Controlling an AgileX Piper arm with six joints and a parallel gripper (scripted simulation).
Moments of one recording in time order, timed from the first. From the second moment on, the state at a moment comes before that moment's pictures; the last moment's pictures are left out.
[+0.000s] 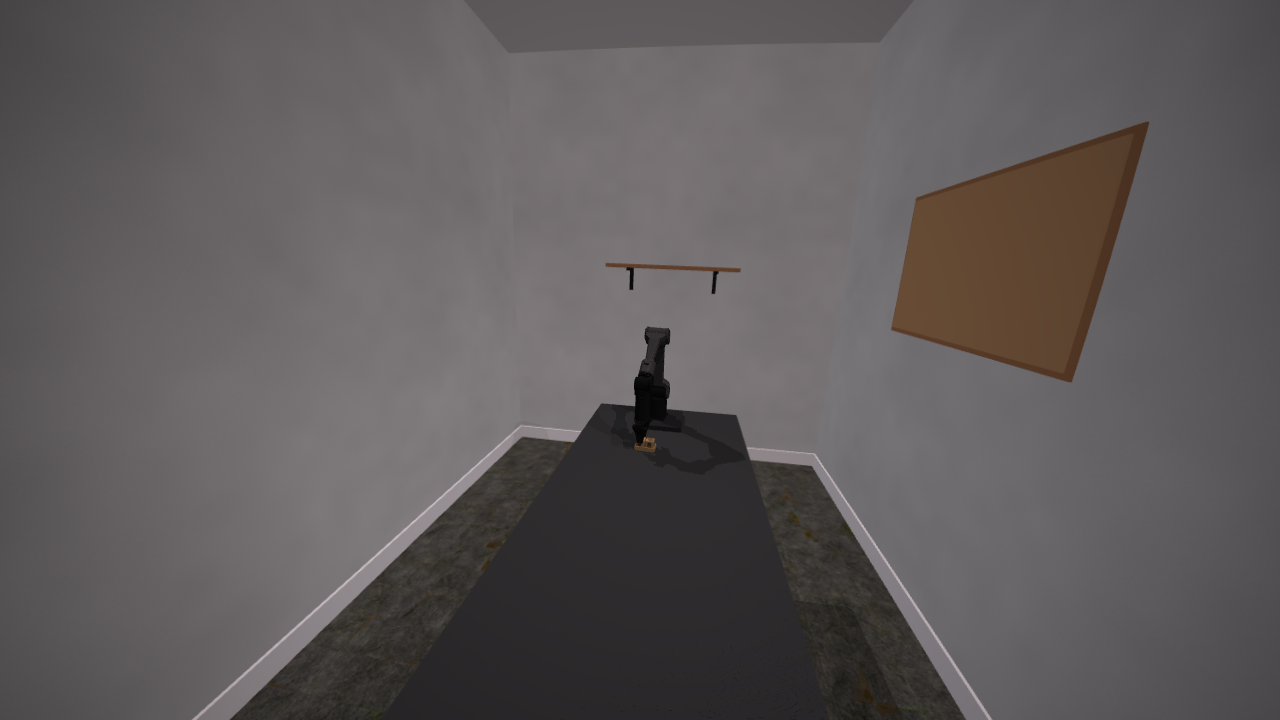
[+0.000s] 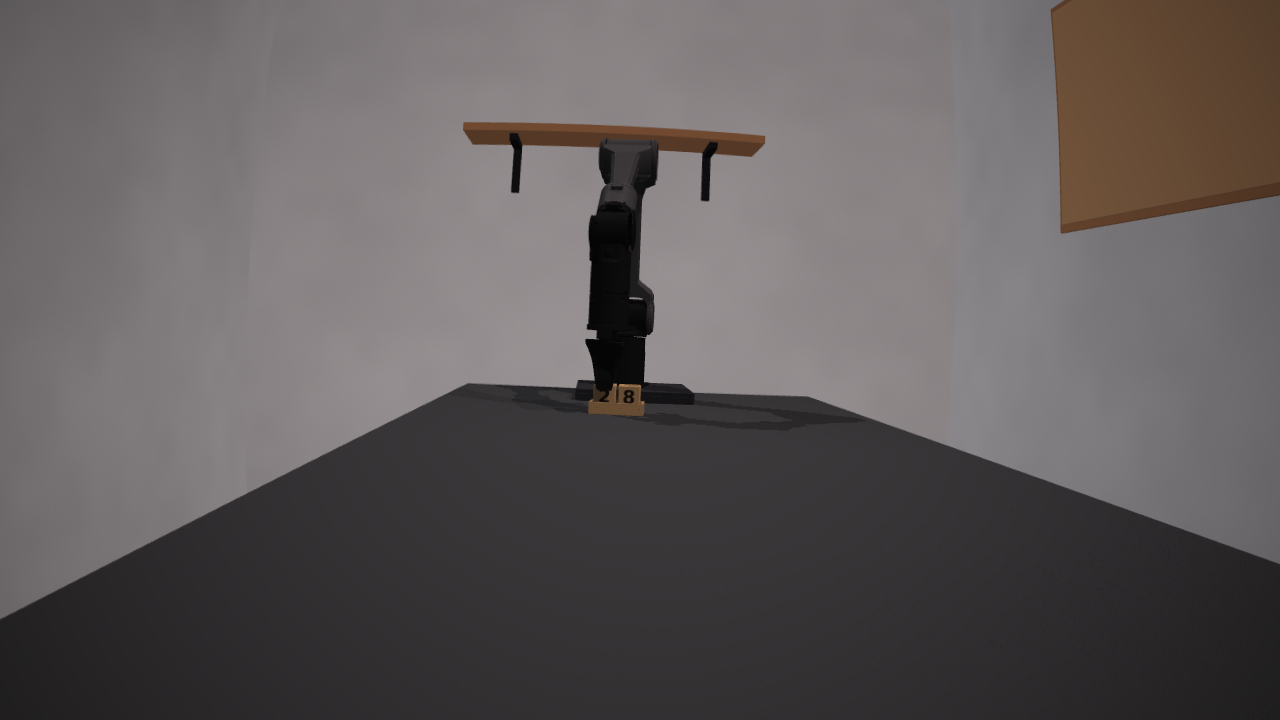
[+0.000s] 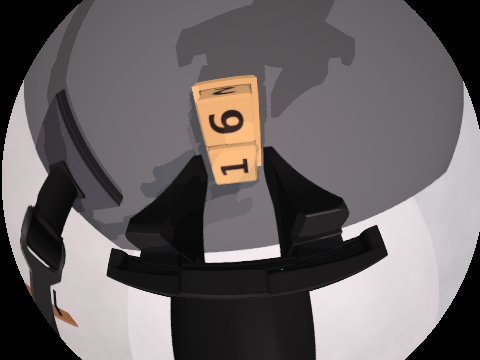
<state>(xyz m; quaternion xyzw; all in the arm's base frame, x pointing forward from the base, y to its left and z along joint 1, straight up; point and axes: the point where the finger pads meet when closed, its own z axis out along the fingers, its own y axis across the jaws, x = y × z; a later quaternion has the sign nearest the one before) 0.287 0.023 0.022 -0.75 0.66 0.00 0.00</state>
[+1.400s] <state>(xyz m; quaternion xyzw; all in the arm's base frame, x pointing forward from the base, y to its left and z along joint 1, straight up) 0.288 0.023 0.008 -0.75 0.66 0.00 0.00</state>
